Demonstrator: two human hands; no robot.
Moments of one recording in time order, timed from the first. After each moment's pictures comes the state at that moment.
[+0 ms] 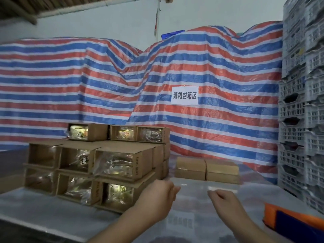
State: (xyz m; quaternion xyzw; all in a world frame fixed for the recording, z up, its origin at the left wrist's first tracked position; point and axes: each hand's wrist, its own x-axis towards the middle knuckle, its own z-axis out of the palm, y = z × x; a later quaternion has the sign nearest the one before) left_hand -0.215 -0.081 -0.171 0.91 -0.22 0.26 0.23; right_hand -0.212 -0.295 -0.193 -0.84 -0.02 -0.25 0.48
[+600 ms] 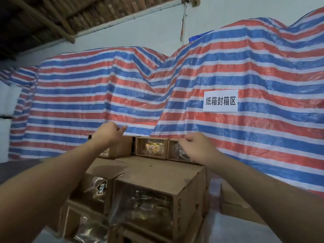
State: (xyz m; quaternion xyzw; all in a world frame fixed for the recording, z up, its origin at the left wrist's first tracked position) left_hand 0.002 0.194 0.002 0.87 0.11 0.41 0.24; right_hand -0.026 -0.097 -0.009 -0.84 -0.26 -0.24 0.41
